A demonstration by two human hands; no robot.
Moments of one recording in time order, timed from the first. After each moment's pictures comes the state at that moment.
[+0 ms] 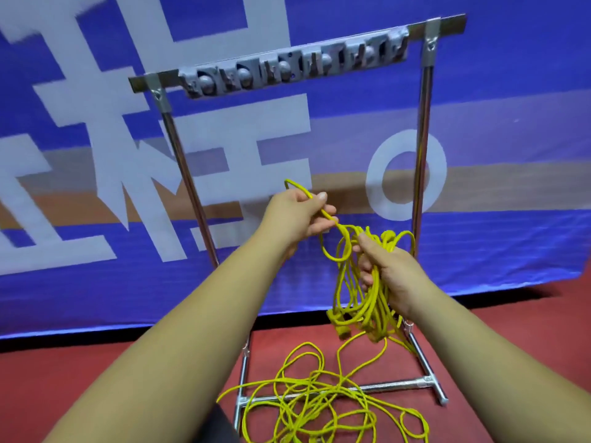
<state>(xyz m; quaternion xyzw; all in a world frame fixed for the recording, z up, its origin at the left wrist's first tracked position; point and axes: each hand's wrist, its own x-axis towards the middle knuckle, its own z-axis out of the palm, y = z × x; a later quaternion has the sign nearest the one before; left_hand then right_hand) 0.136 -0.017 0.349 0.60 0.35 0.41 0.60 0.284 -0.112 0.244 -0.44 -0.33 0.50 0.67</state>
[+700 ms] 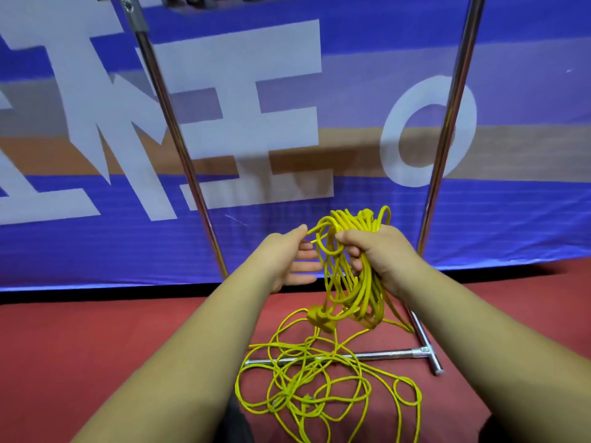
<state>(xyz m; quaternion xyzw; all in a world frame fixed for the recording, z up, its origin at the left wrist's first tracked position) 0.094 0.006 0.215 0.50 0.54 0.23 0.63 0.266 -0.072 0.203 -0.54 -0.36 0.48 0.58</state>
